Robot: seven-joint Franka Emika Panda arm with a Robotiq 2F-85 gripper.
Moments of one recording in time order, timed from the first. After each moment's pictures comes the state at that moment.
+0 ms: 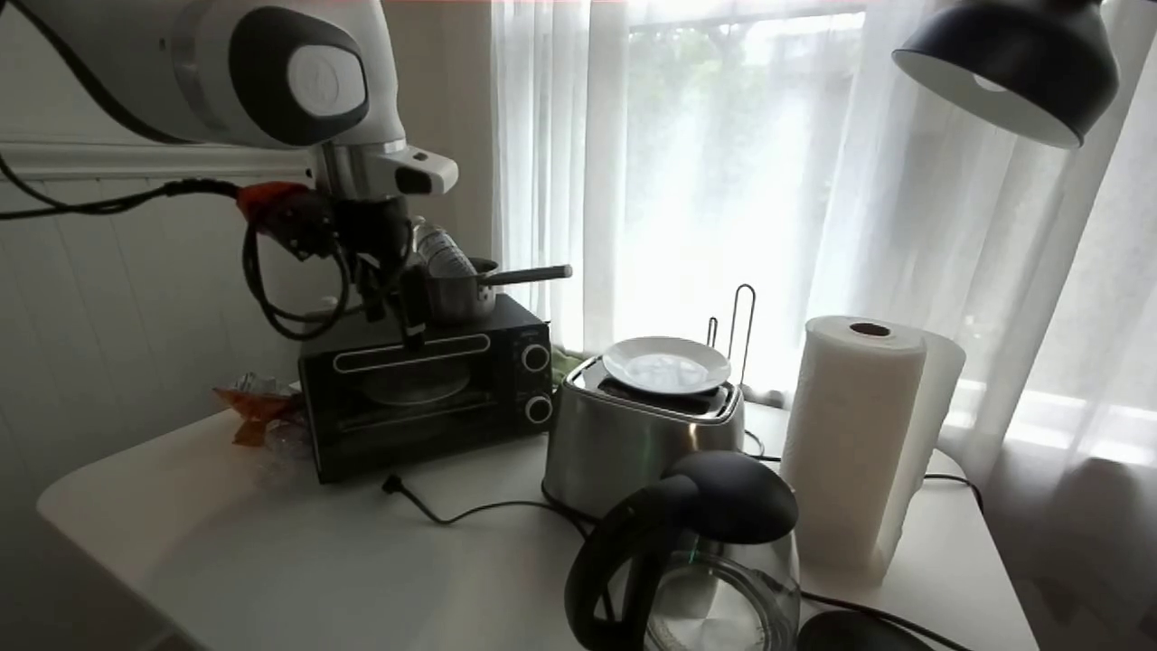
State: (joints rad) arm 0.01 -0.27 0.10 -2.54 0.08 2.49 0.49
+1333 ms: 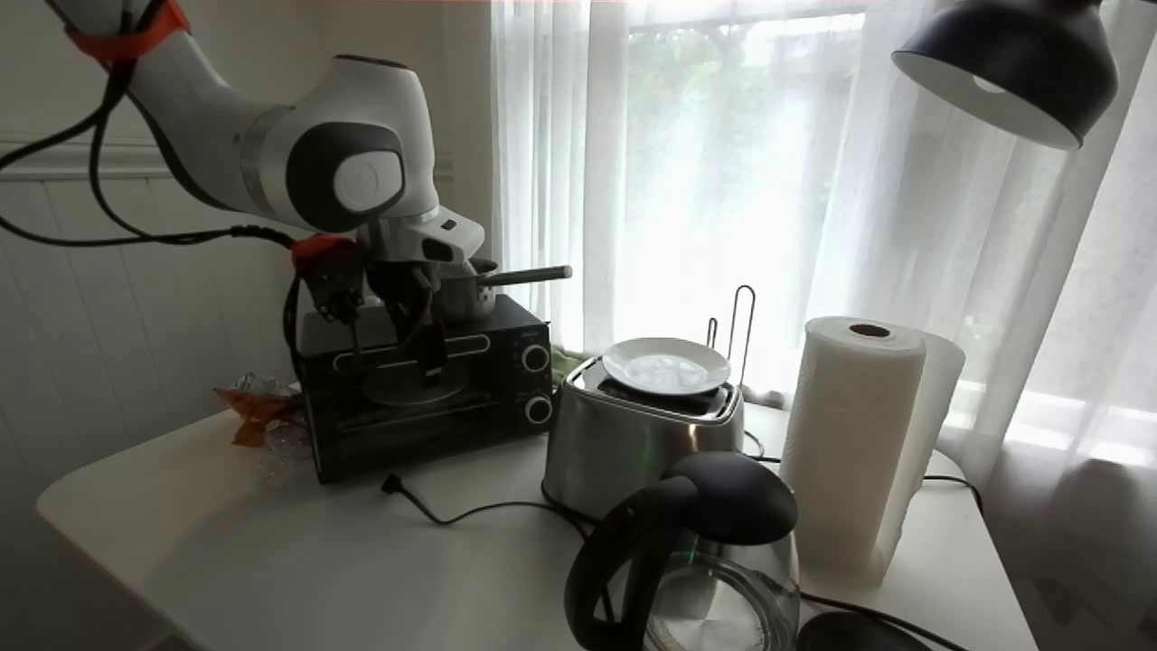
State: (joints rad) arm 0.00 -0.05 0.10 -2.49 0.19 2.70 0.56
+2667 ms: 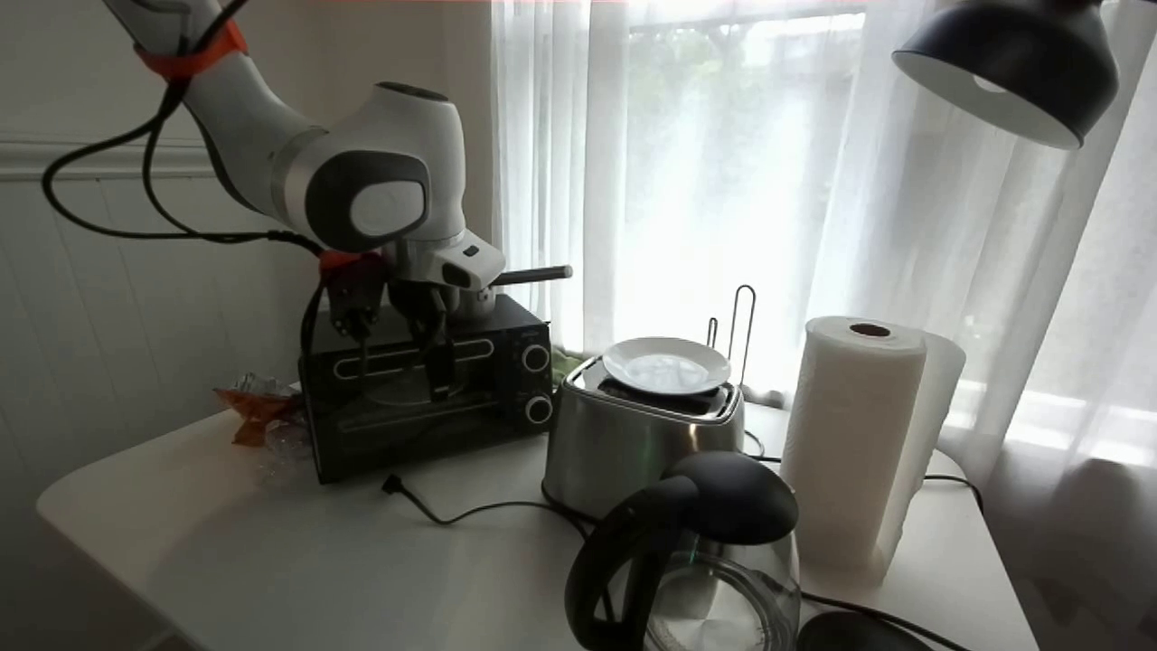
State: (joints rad) arm 0.02 0.02 0.04 -2.46 0.35 2.70 0.51
